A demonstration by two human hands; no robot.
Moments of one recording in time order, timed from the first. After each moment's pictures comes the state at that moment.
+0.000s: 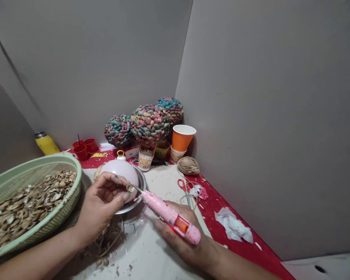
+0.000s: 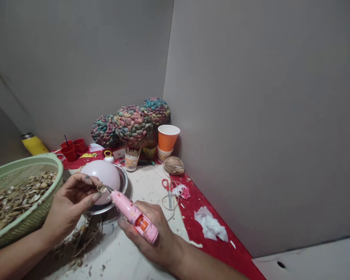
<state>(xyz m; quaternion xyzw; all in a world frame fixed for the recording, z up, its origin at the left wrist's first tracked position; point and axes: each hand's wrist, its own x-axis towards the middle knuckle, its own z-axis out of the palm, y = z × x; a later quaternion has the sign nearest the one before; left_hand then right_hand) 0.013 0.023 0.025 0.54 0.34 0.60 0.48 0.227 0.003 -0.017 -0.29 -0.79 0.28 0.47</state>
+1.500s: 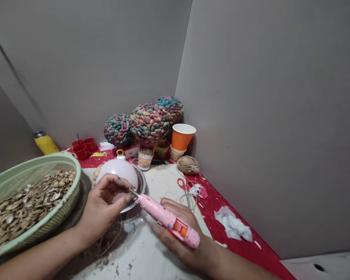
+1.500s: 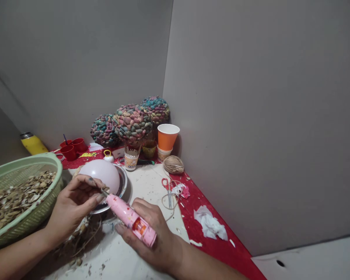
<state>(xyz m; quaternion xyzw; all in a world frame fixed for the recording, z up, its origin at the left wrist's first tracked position) 0.016 0.023 0.022 0.56 0.37 0.58 0.46 0.225 0.001 -0.013 -0.28 -0.80 0.25 0.46</state>
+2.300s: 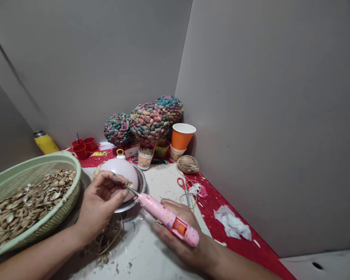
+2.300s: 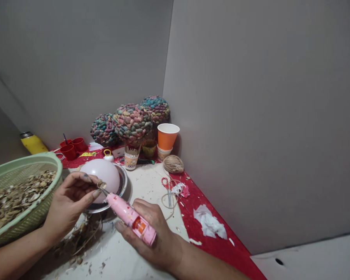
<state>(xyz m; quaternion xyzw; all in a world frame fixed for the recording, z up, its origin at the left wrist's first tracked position) 0.014 0.025 0.024 0.55 0.38 0.61 0.43 0.225 0.002 -0.011 -0.28 -0.81 0.23 0.46</state>
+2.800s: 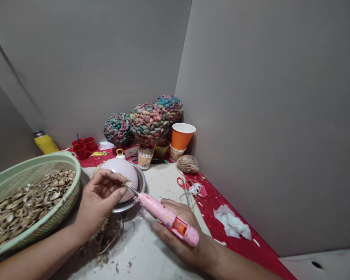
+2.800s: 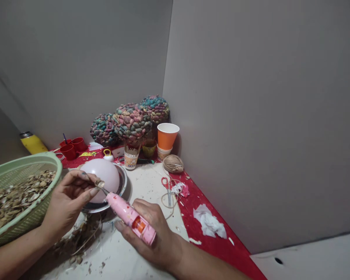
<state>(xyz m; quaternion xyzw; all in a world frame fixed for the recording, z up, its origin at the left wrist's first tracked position) 0.010 0.029 0.021 0.54 0.37 0.61 0.44 0.226 0.001 -0.011 -0.28 -0.81 0.22 0.46</state>
